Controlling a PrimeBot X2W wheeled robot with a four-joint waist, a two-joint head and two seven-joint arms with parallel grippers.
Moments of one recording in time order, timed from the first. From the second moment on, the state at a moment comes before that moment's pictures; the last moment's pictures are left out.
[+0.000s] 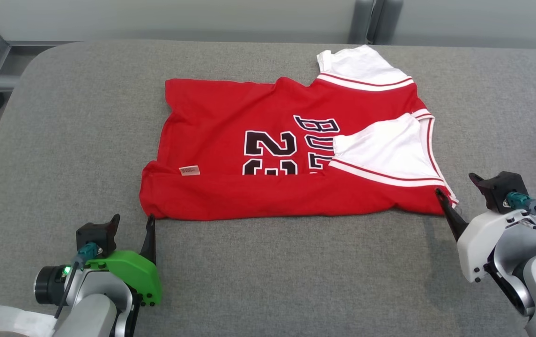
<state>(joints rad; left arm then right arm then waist) -0.32 0.30 -0.48 0.54 -0.54 0.13 -0.13 -0.20 -0.40 0.17 0.09 0.14 0.13 0.26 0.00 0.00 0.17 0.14</state>
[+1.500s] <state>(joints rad) -0.46 0.26 -0.54 0.69 -0.58 0.04 -0.10 -0.22 -0.30 0.11 0.25 0.12 0.13 0.26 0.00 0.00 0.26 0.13</state>
